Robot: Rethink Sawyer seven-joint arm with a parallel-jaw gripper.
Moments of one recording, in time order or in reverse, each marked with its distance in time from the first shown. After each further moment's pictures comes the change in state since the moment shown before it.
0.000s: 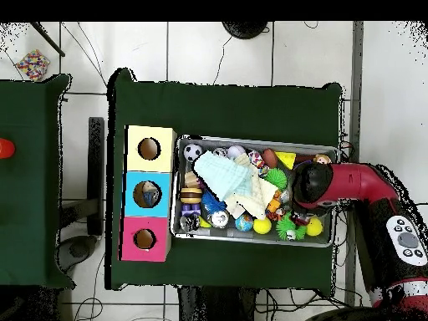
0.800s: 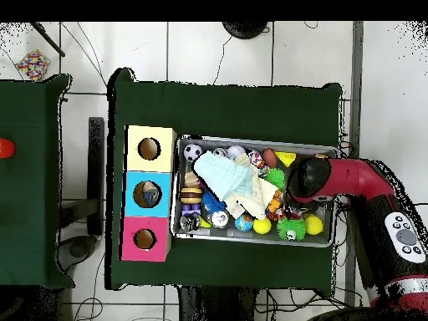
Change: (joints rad) arm -0.004 0.000 0.040 0.003 0.052 0.000 0.000
